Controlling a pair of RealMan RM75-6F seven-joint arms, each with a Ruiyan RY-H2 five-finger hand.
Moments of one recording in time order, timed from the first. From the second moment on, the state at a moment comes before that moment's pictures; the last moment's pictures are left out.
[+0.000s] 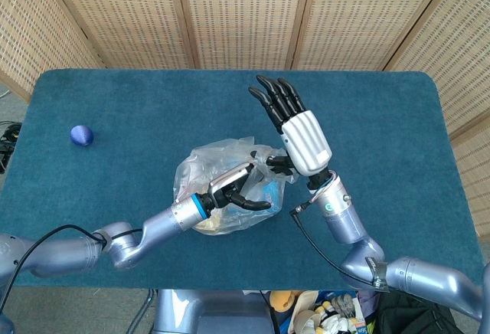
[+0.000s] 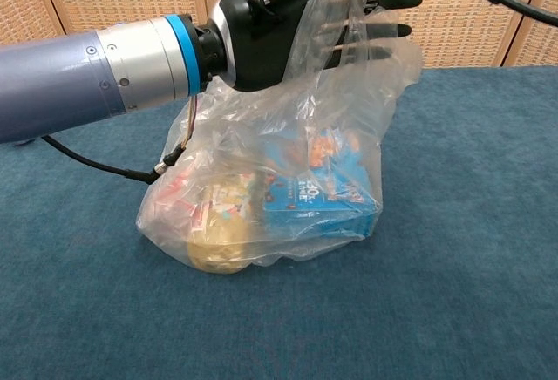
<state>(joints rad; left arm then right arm) -1.09 -1.57 -0.16 -1.44 1.54 0.94 -1.52 0.82 -1.47 0.42 -1.61 -1.41 1.30 0.02</state>
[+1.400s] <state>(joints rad) -1.09 -1.60 -0.27 -1.48 1.46 0.88 -1.49 0.85 -1.45 0.44 -1.67 -1.36 1.27 -0.03</state>
